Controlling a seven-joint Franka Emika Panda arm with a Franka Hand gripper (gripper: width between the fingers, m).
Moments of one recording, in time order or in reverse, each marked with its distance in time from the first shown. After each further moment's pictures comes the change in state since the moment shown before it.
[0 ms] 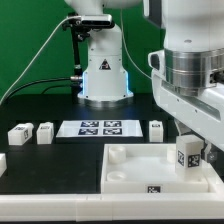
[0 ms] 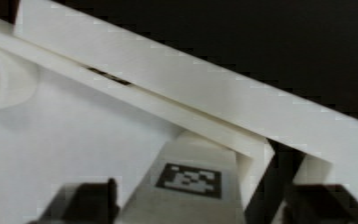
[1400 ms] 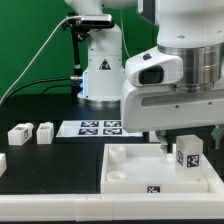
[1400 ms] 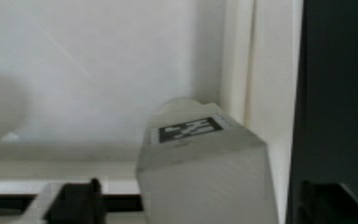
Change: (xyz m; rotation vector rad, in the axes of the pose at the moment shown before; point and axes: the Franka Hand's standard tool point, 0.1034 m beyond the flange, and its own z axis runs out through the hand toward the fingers) arm 0.013 0.001 -0.006 -0.011 0.022 -1.213
